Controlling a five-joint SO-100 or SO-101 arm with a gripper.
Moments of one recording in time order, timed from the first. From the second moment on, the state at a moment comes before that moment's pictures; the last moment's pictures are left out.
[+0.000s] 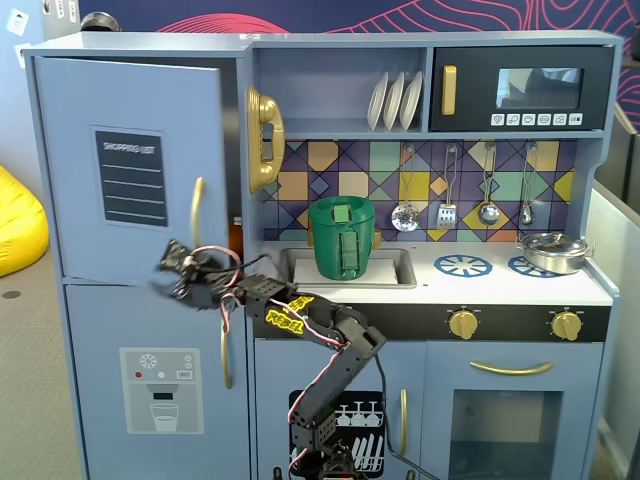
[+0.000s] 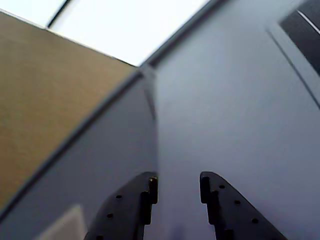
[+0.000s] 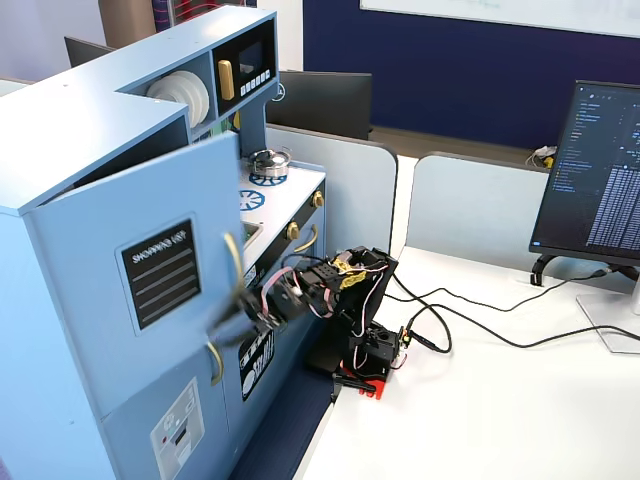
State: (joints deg) arm -56.8 124.0 116.6 4.7 -135.9
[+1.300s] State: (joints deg) arm -4.8 180.1 166.4 75.7 -90.2
